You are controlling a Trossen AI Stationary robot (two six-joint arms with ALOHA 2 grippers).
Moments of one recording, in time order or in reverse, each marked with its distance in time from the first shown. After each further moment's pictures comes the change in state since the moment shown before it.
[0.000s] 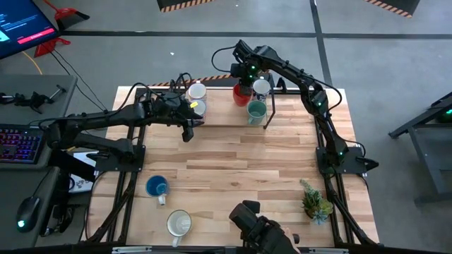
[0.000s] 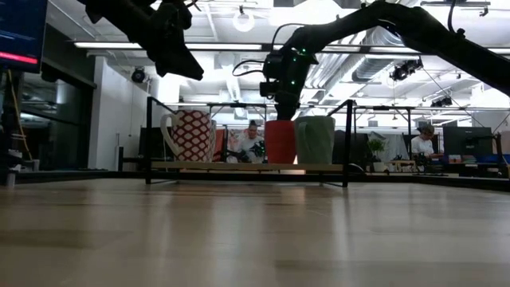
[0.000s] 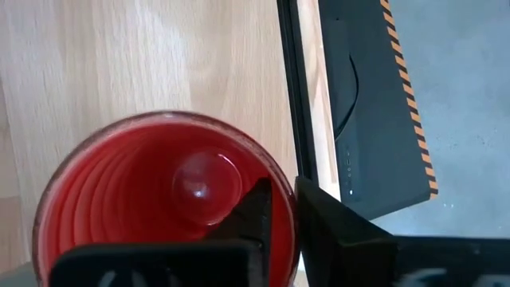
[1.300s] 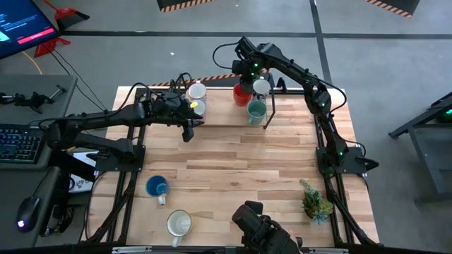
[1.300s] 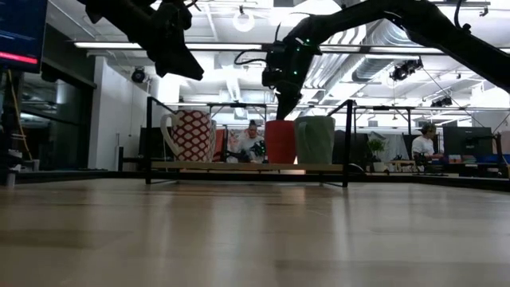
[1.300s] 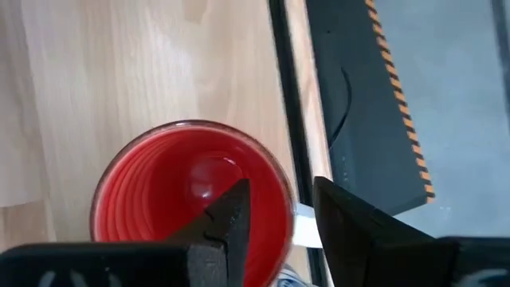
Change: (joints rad) left arm 0.000 0.000 0.000 0.001 0.000 -0.018; right arm -0.001 -0.054 0.000 -0.009 -0.007 0.028
